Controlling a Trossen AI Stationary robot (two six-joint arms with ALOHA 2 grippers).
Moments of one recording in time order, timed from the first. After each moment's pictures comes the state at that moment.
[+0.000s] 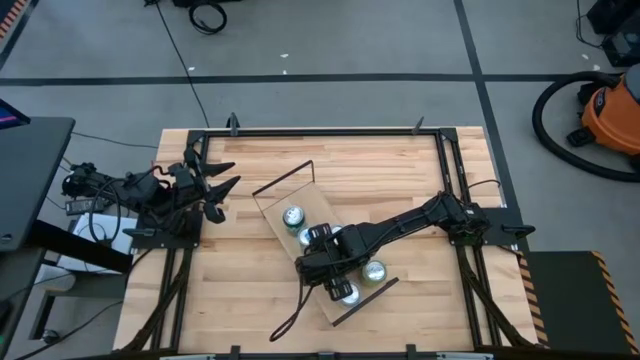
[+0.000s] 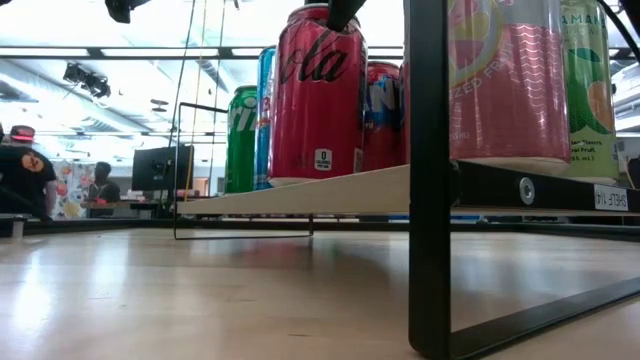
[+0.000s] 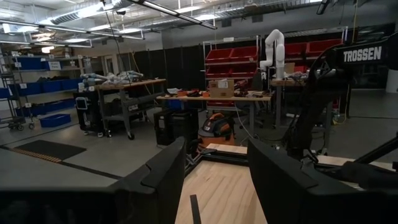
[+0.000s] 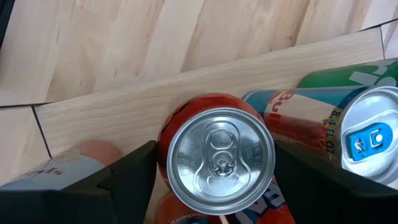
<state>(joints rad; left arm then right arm) -0.35 0.43 0.51 0.15 -0.77 0.20 0.37 2.22 2.27 -1.33 0.17 0.00</state>
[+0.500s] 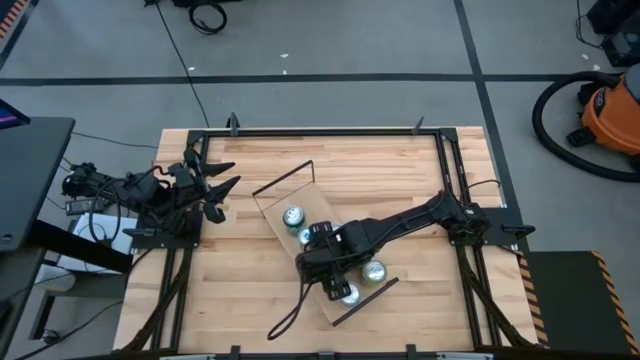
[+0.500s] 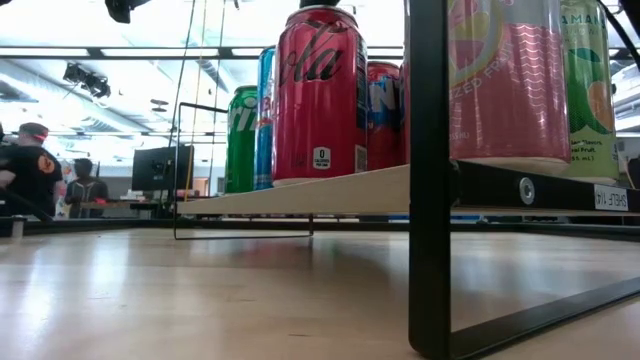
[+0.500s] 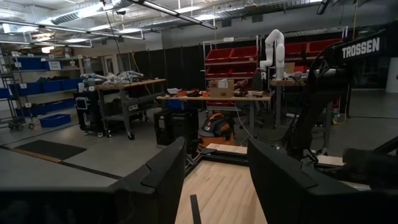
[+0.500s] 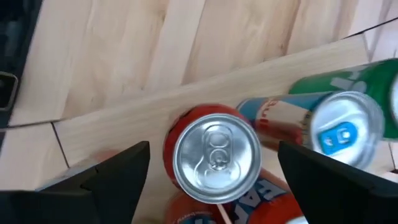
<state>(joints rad) -0.35 0.43 0.51 0.15 -0.77 0.20 0.37 2.22 2.34 -1.36 0.16 0.05</state>
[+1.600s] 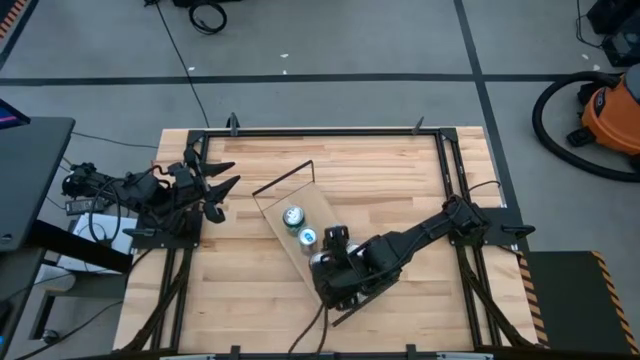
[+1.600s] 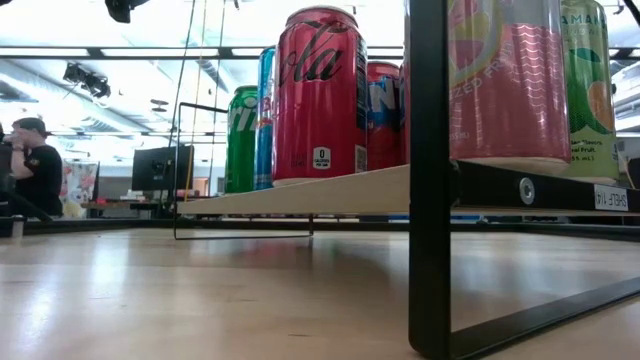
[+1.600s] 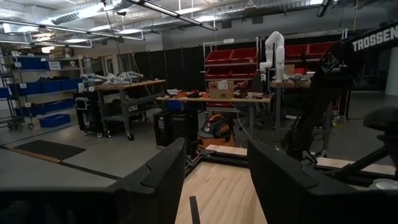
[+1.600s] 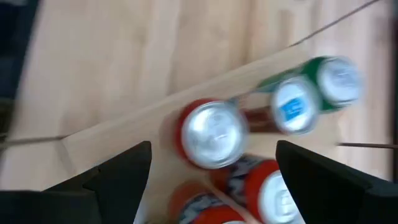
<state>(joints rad) -0.35 0.43 0.51 0.16 -0.77 0.19 0.49 2.16 2.35 -1.39 0.39 0.23</state>
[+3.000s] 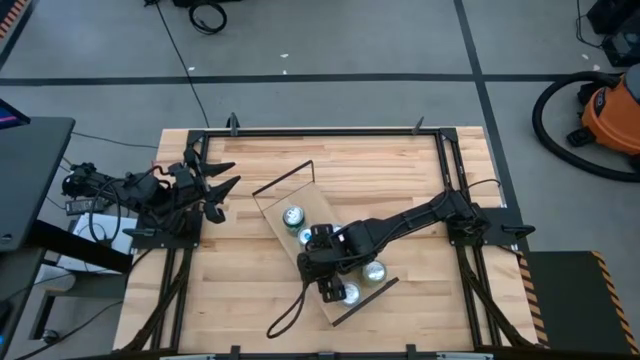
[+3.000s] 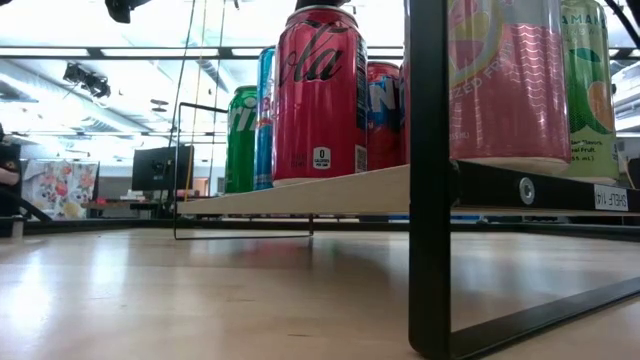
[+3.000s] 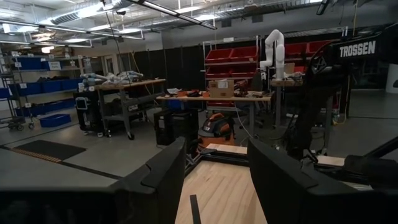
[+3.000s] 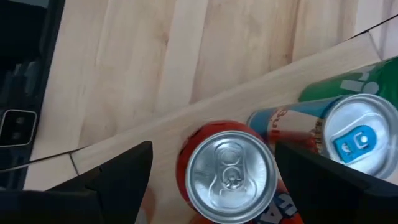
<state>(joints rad) -0.35 0.43 0.51 0.15 -0.77 0.19 0.37 2.16 2.21 -1.20 0.15 0.16</state>
